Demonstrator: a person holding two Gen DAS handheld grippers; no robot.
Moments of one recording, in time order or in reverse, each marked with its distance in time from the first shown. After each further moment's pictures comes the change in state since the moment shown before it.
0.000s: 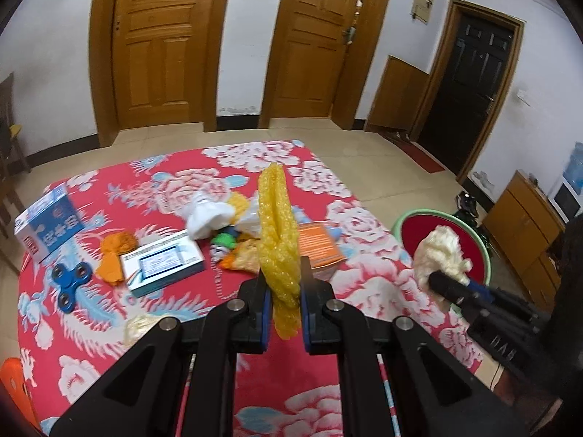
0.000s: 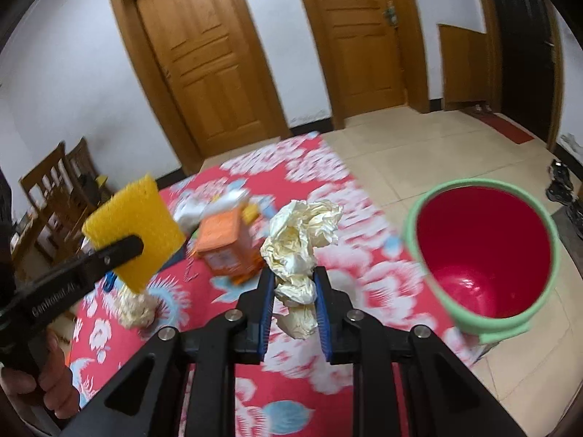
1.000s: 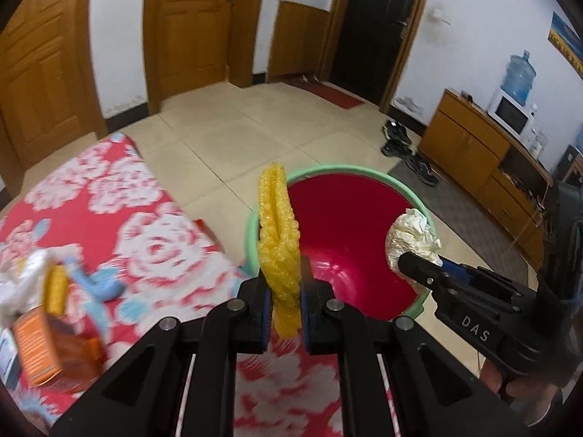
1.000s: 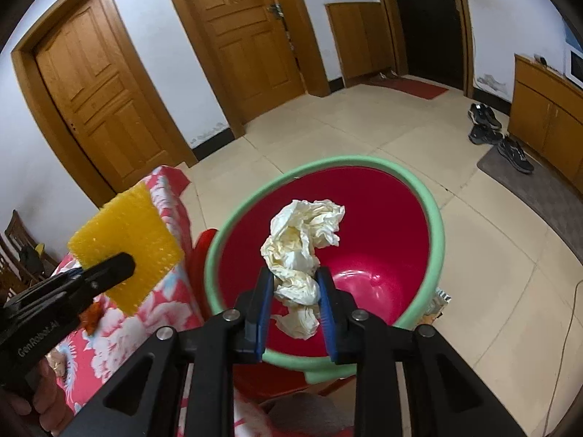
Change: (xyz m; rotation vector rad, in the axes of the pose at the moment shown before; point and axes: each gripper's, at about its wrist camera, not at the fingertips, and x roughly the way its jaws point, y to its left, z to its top) left arm 0.133 -0.184 0.014 0.291 0.184 -0.265; right arm 0.010 -0.184 0.002 0.269 0.015 -0.233
